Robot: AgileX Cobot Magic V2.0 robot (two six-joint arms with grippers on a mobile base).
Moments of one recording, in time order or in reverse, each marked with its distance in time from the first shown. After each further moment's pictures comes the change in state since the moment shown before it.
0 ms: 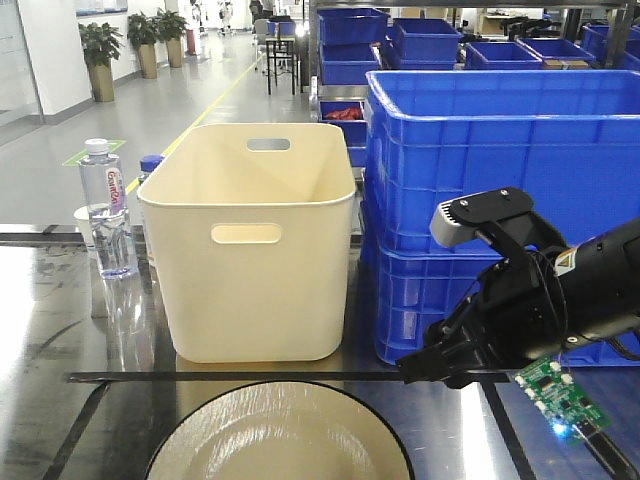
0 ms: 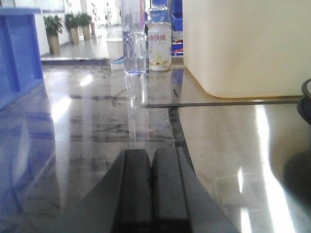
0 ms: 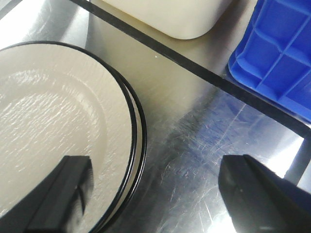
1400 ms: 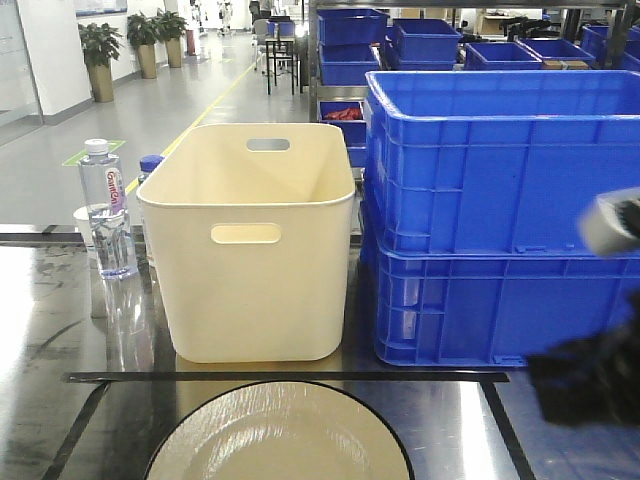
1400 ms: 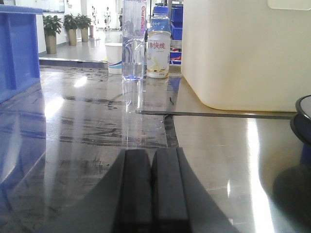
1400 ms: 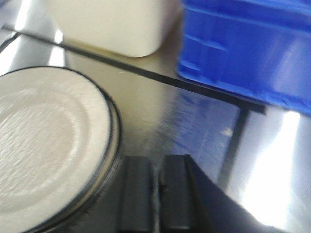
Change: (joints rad) left arm -0.002 0.000 0.001 0.060 -0.016 -0.143; right arm -0.049 -0.467 0.387 -0.146 -0.200 0.270
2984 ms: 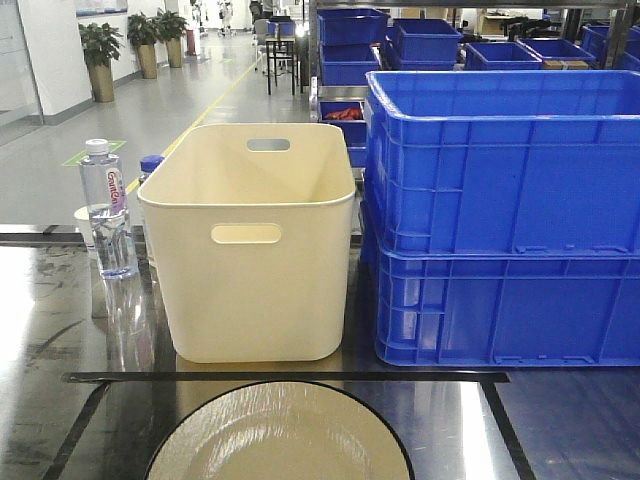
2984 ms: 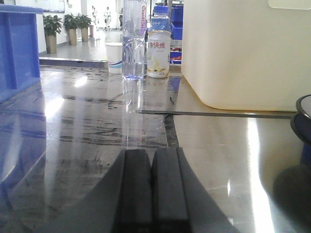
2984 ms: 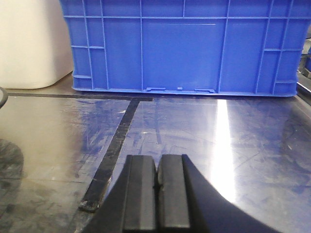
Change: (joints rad) left arm -0.001 0.000 0.001 0.000 0.000 0.000; right arm -0.185 -0.972 1.027 -0.246 -0.603 0.157
